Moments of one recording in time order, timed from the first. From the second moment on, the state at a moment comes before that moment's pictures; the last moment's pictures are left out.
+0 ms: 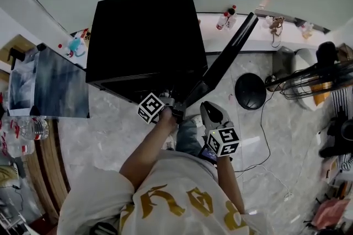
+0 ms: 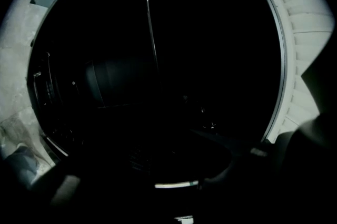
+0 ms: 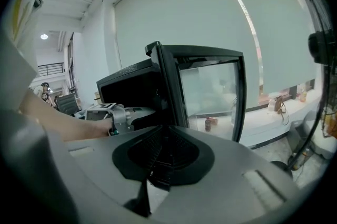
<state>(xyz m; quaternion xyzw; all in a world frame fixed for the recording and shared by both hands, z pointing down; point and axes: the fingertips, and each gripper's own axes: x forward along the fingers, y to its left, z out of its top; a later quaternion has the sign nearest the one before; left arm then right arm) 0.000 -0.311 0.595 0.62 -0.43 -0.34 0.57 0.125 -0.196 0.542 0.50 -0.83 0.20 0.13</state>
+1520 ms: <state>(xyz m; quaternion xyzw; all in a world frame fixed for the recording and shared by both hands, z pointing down) -0.006 -0.319 0.599 0.58 -0.42 -0.38 0.58 0.122 -0.199 0.556 0.47 -0.84 0.23 0.13</state>
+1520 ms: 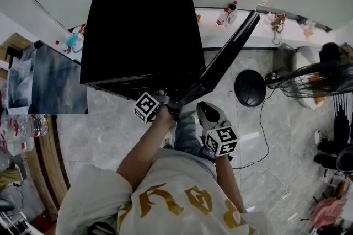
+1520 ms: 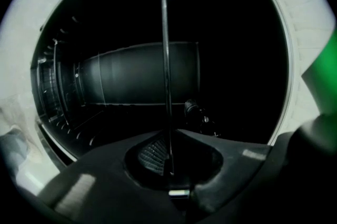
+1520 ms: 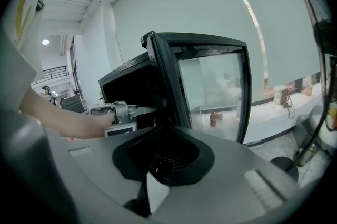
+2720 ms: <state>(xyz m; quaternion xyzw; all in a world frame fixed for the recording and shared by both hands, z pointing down) 0.002 -0.237 0.599 0.58 -0.39 -0.36 0.62 0.097 -0.172 0.538 0.48 -0.85 0.20 0.11</state>
